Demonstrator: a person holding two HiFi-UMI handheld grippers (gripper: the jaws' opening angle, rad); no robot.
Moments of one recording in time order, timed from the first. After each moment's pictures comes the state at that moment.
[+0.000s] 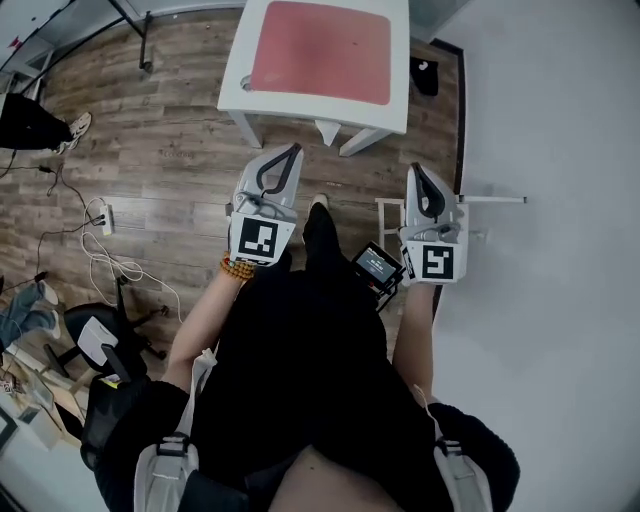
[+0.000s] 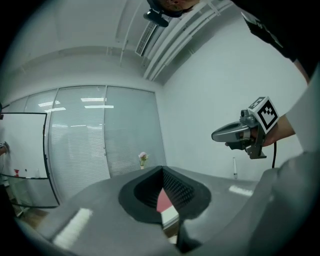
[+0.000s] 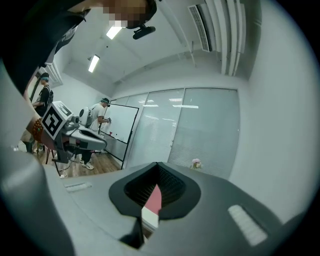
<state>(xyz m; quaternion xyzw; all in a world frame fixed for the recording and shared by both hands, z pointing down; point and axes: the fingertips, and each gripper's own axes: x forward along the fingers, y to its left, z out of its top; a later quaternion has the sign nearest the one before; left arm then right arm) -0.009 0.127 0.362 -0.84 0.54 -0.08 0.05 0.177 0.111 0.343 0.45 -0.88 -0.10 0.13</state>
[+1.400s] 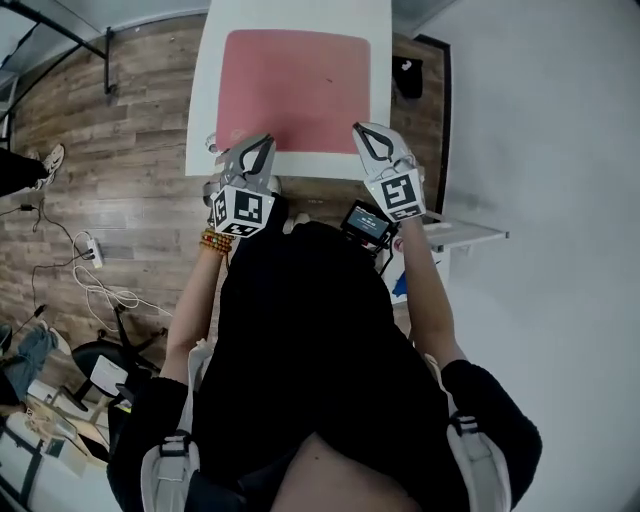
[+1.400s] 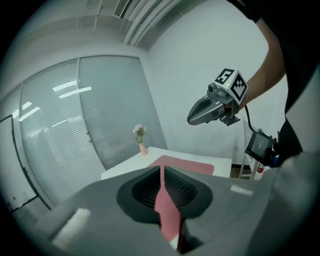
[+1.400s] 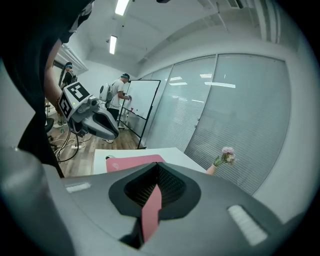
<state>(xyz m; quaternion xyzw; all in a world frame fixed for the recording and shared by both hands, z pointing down) -0.045 -0.113 0.503 -0.84 0.47 -0.26 0.03 0.095 -0.161 0.468 0.29 -0.91 -0.10 0.27</state>
